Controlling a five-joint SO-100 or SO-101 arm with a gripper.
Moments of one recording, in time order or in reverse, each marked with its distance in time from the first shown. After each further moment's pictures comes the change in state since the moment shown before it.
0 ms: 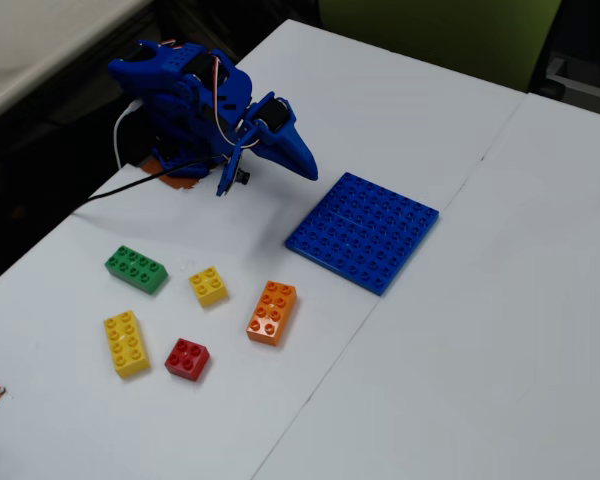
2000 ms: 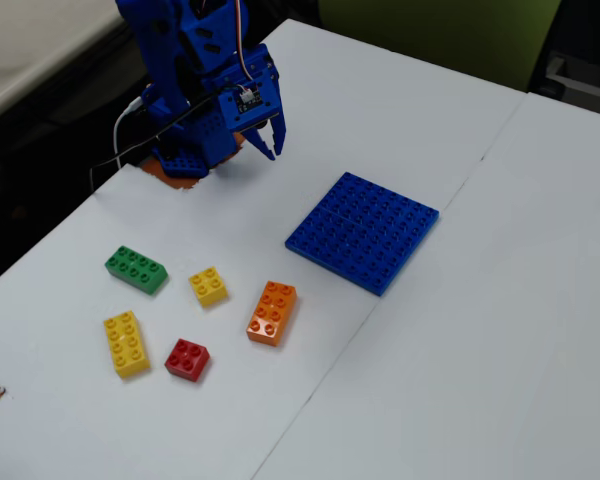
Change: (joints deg) arm 14.9 -68.0 -86.9 44.2 -64.2
